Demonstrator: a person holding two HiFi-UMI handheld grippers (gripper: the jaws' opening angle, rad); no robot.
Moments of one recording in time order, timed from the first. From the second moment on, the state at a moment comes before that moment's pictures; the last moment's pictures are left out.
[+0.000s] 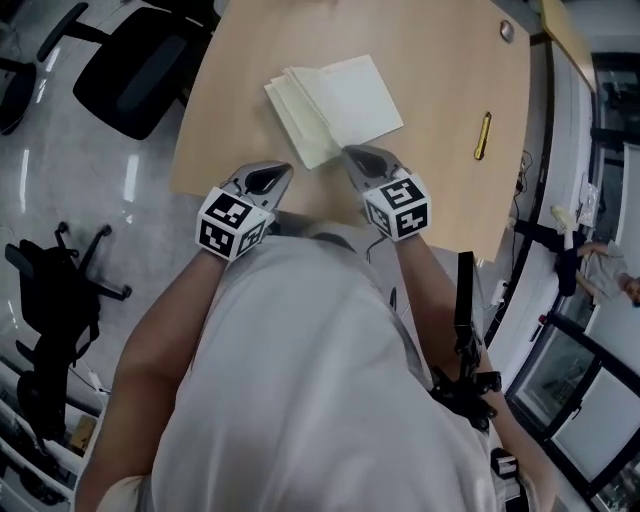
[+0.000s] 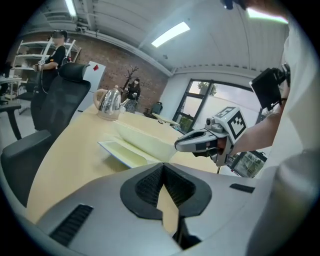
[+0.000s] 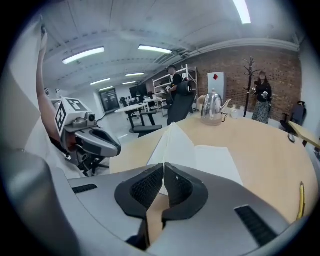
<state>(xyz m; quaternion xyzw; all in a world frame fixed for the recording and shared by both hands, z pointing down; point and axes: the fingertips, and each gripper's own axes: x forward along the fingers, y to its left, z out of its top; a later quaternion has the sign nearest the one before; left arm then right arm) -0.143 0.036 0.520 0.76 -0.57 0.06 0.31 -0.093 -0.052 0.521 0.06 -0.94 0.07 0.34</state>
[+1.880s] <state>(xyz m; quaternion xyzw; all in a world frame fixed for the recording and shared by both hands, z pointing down) -0.092 -0.021 0.469 0.72 -0.61 0.10 0.31 -0.023 -0.222 0.625 0.18 -0.88 0.26 0.35</state>
